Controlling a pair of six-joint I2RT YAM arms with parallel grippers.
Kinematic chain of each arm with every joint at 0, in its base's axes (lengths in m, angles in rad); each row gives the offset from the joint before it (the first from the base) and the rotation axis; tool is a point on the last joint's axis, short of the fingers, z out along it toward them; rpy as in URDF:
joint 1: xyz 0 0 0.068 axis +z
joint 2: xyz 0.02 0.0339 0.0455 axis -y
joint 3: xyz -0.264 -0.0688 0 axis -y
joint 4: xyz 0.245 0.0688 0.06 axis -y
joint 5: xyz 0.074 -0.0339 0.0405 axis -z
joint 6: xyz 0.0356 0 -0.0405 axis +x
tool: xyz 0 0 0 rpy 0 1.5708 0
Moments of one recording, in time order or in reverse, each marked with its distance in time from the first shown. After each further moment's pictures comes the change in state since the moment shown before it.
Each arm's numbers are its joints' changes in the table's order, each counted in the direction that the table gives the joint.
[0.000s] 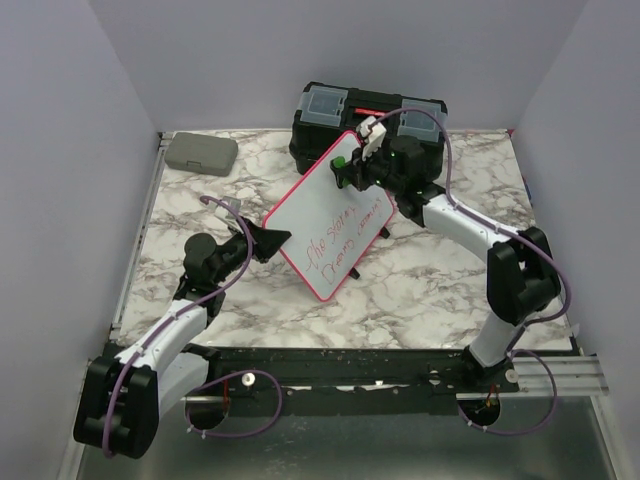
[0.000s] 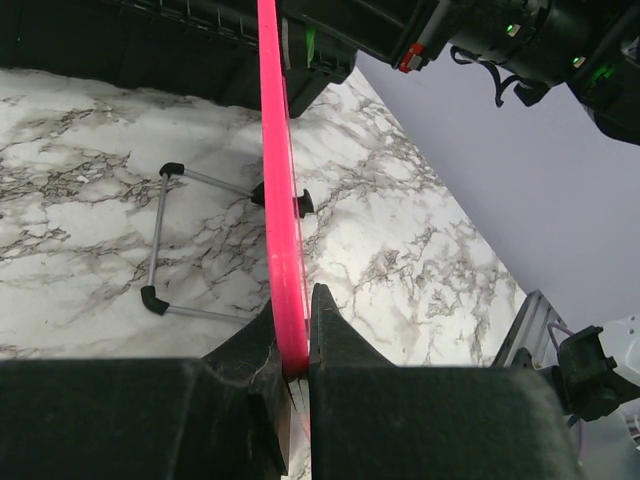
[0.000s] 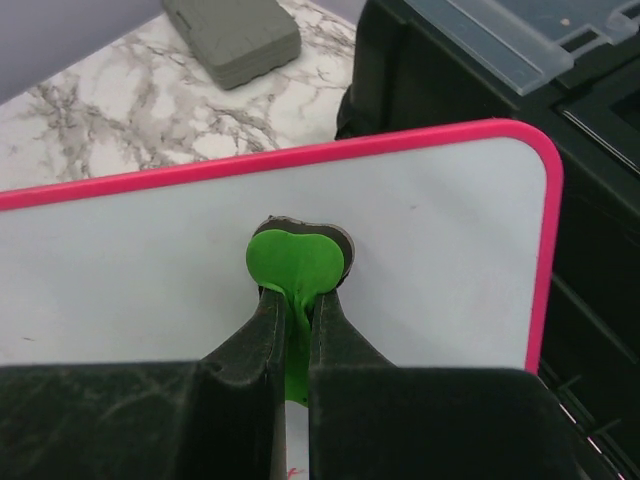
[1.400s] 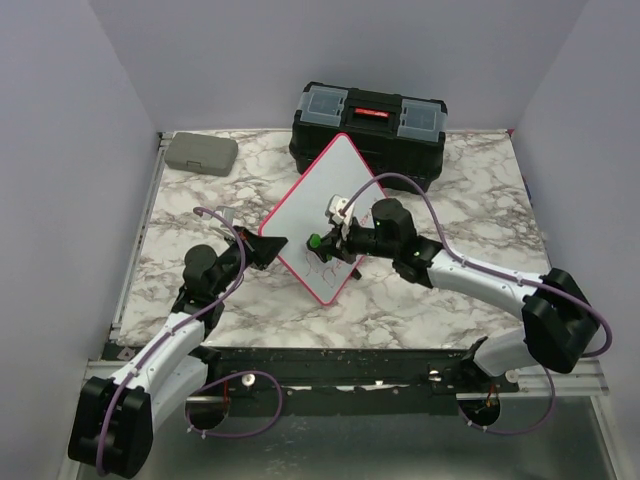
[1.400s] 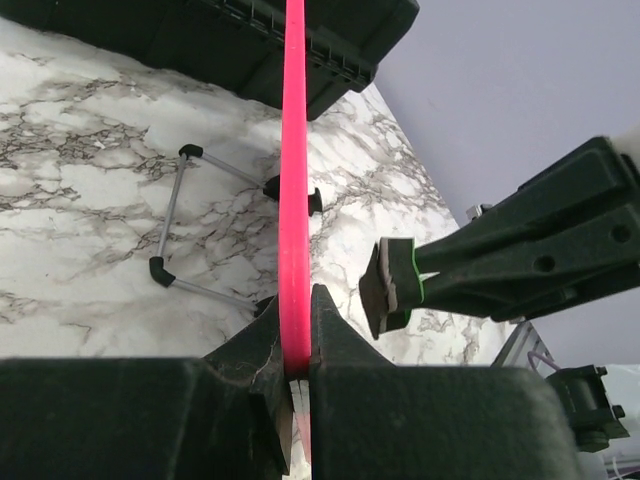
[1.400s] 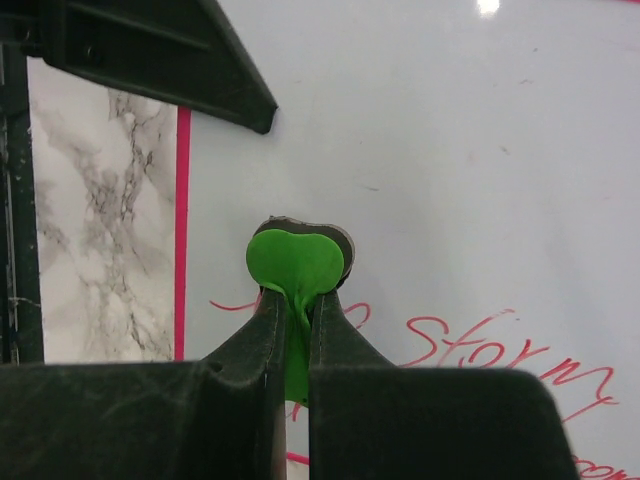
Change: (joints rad) left arm -0.033 0.121 -0.068 -0.064 -0.130 -0.084; right arm 0.295 0.309 -0.394 0.006 -0.081 -0.166
